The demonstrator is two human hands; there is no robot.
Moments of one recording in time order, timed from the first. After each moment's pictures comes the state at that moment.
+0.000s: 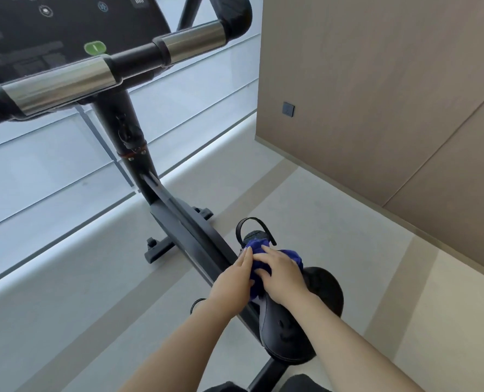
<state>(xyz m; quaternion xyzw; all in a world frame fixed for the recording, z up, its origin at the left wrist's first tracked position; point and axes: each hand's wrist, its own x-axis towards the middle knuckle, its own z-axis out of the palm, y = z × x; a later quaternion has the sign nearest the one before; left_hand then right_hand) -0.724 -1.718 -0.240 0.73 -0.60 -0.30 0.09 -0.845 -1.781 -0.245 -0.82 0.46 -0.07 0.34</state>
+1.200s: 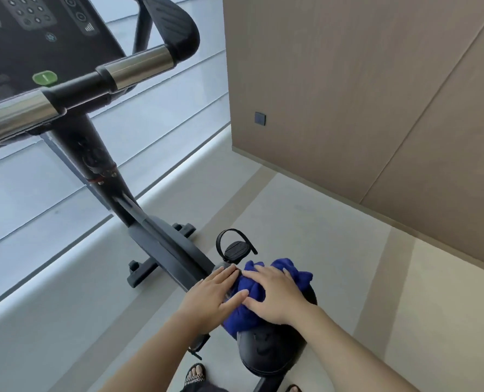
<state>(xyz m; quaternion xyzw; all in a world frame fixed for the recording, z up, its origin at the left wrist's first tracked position) -0.719 -1.723 -0.235 0.67 -0.68 -0.29 0.02 -0.894 -1.789 -0.241 -0.84 0.45 0.03 0.31</state>
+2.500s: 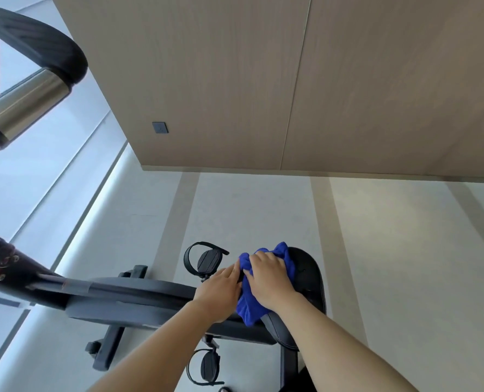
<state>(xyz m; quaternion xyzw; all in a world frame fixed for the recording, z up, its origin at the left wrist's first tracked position) -0.684 -1.794 -0.260 0.44 -0.85 -0.26 -0.11 -0.829 -1.771 -0.267 -0.69 0.70 -0.11 0.16</state>
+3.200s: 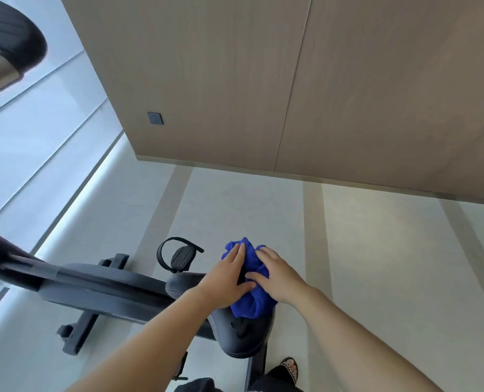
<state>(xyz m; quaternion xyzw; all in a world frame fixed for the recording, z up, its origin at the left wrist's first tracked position) -0.797 -1.782 -0.226 0.46 -0.81 -0.36 -0.02 -0.958 -1.756 -0.249 -0.63 0.65 -0.13 0.39</state>
